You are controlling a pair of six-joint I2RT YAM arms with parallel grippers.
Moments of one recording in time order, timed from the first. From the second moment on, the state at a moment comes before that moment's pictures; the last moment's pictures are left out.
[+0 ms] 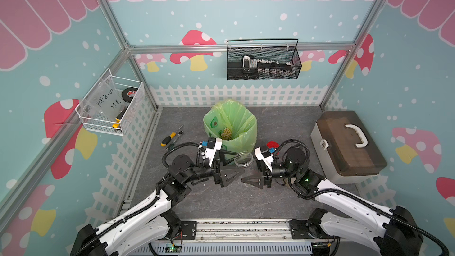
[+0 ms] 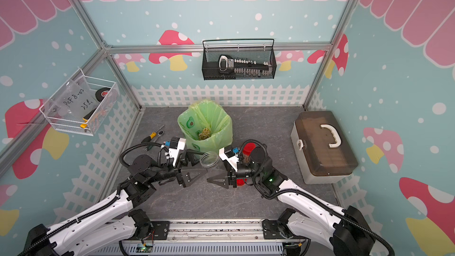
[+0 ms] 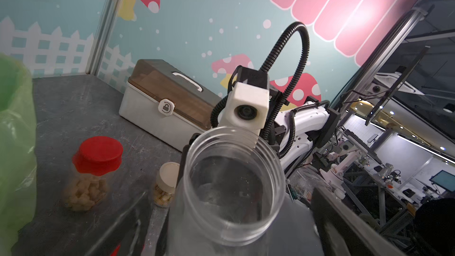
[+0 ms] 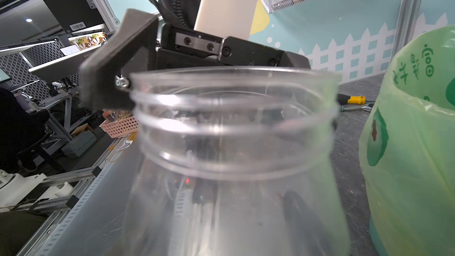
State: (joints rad) left arm -0.73 0.87 0.56 0.46 0.69 -0.62; right arm 0.76 1.03 0.59 0.39 -0.86 0.25
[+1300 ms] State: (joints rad) left arm -0.77 0.75 0.60 0.12 0.40 -0.41; right arm 0.81 0.80 0.57 0.24 -0.52 0.16
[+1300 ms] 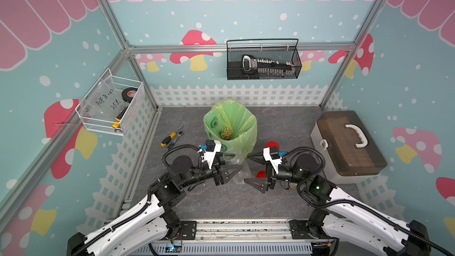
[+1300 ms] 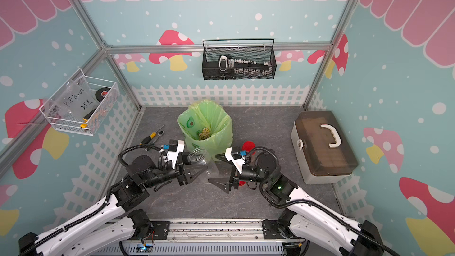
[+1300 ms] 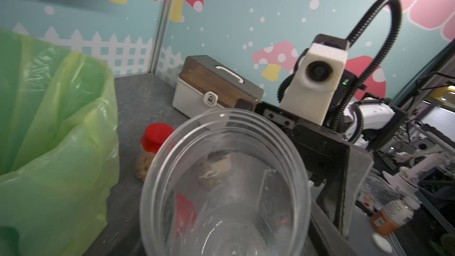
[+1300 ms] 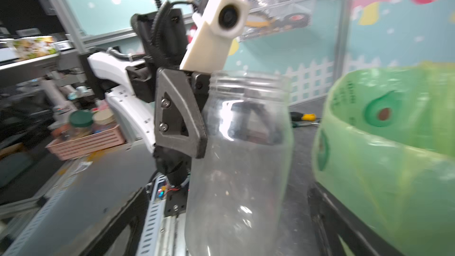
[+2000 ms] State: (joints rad) left arm -0.66 0.69 0.65 -0.26 -0.46 -0.30; right arm 0.81 0.97 0.36 0.41 0.24 -0.08
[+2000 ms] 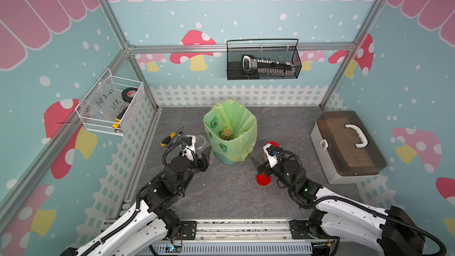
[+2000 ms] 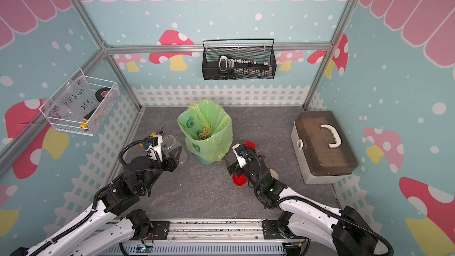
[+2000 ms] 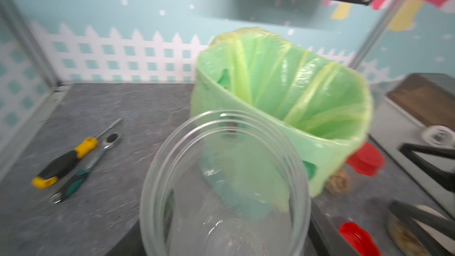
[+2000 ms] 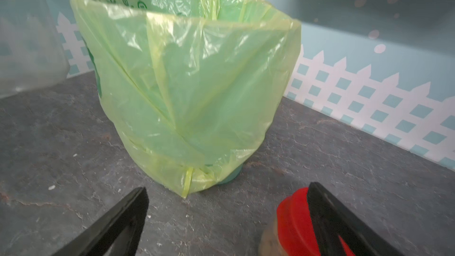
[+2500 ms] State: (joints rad) left arm -0.24 1.02 0.63 -0.03 -0.45 -0.30; right arm 0.79 0.82 0.19 0.60 0.29 -0.08
